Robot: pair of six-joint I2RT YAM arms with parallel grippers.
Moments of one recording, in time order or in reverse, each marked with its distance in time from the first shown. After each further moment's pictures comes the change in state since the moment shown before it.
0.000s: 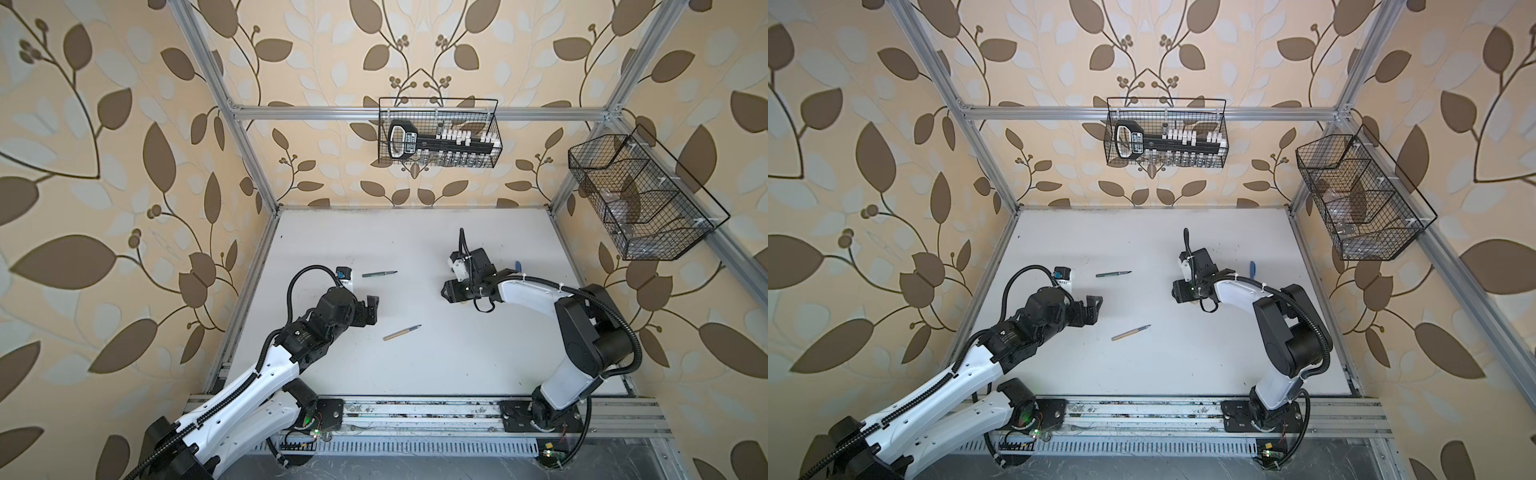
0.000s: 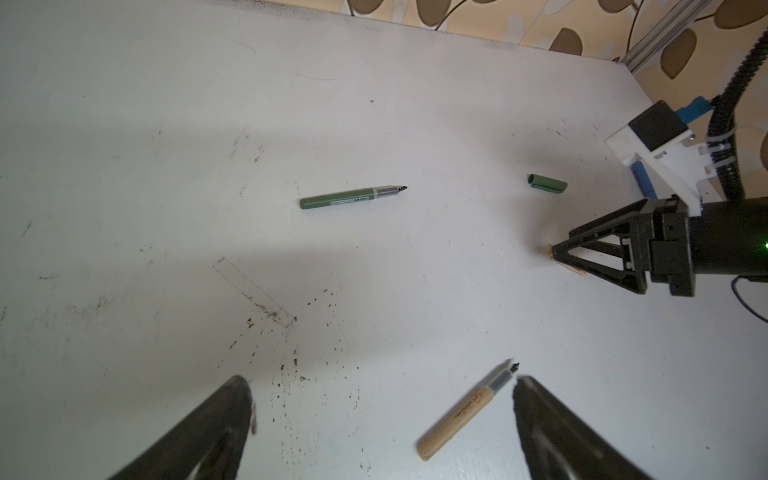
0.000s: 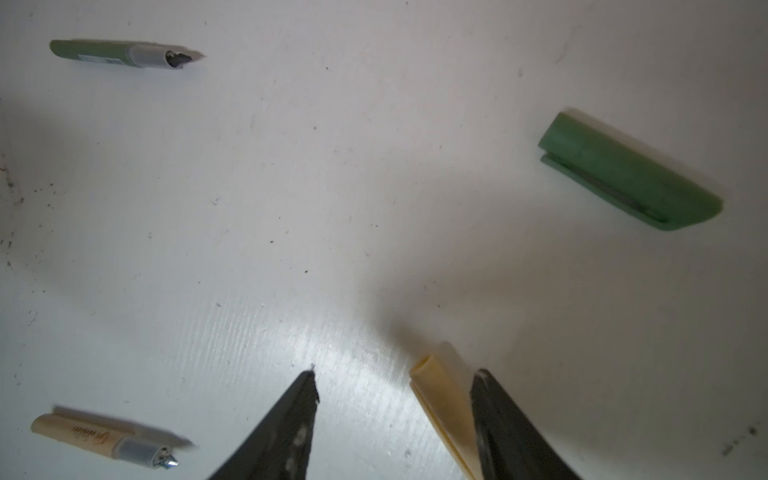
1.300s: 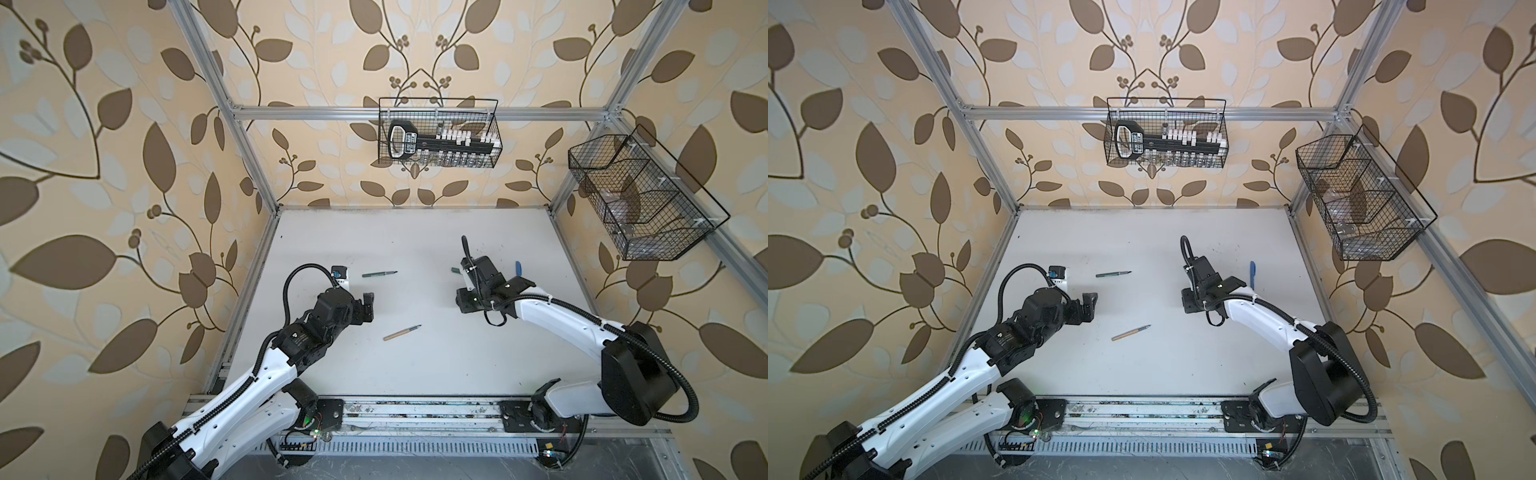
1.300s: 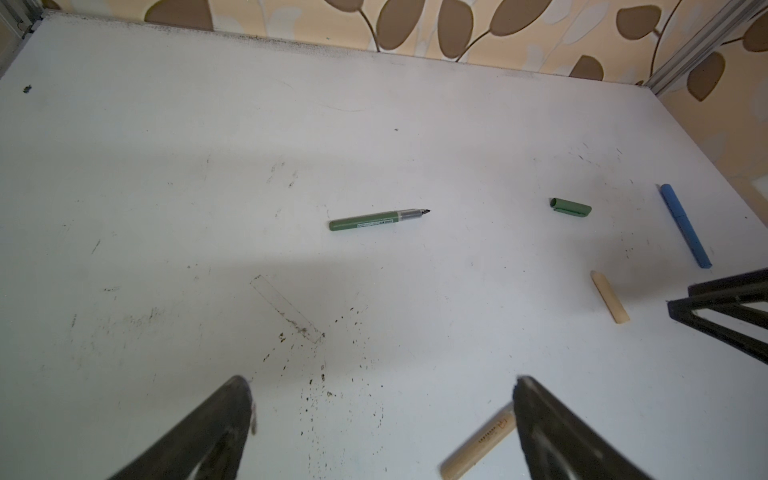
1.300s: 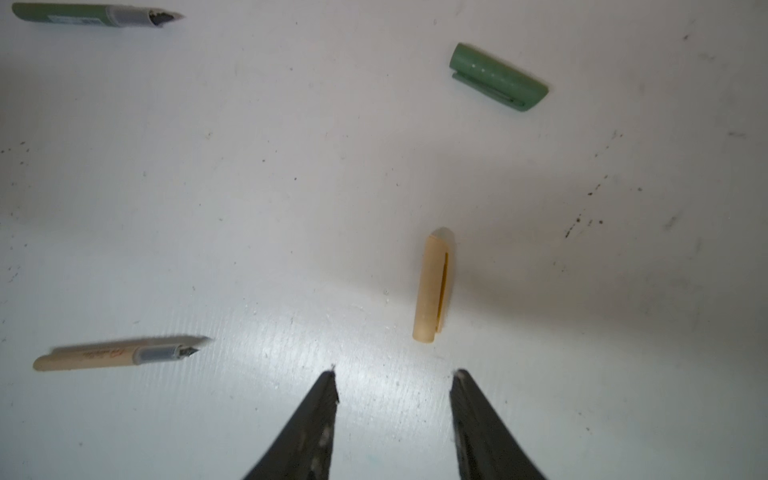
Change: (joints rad) left arm 0.000 -0.029 -0.001 0.003 -0.083 0.023; right arm 0.128 -0.270 -0.027 -0.288 0.283 0.136
